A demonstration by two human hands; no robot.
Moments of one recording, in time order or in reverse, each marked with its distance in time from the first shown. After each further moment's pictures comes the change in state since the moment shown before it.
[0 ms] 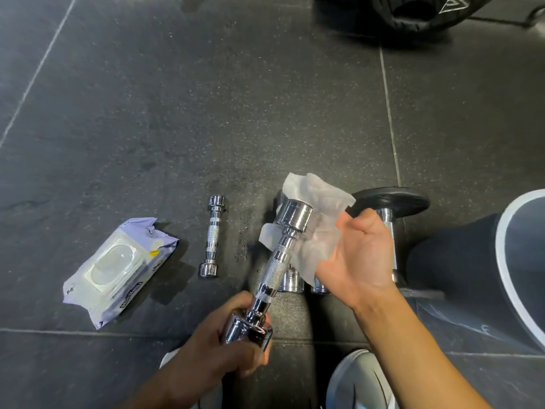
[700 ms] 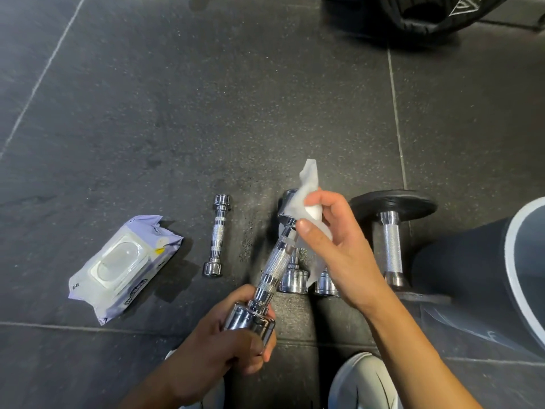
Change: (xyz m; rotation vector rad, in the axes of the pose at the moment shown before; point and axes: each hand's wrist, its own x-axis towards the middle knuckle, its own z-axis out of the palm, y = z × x) left_hand 0.003 0.006 0.003 -0.236 -0.042 0.002; right_hand -0.011 0.007 0.006 -1.160 0.017 -0.247
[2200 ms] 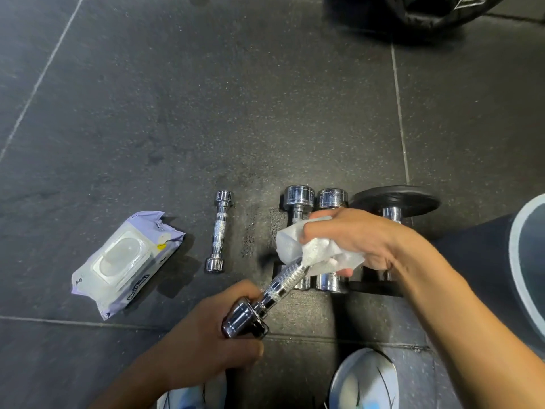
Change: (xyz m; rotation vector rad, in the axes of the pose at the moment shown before) left_hand -0.012 0.037 0.001 0.987 0.128 0.010; right_hand 0.041 -0.032 -0.028 -0.273 -0.390 0.773
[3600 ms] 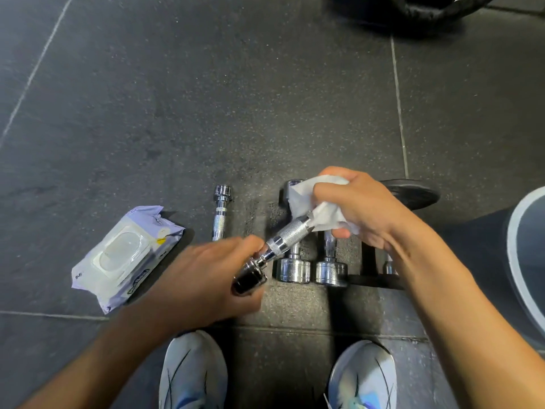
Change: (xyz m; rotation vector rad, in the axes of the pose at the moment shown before) left_hand 0.032 0.007 -0.029 0.711 0.193 0.213; right_hand 0.010 -0.006 -0.006 0.261 0.269 -0.357
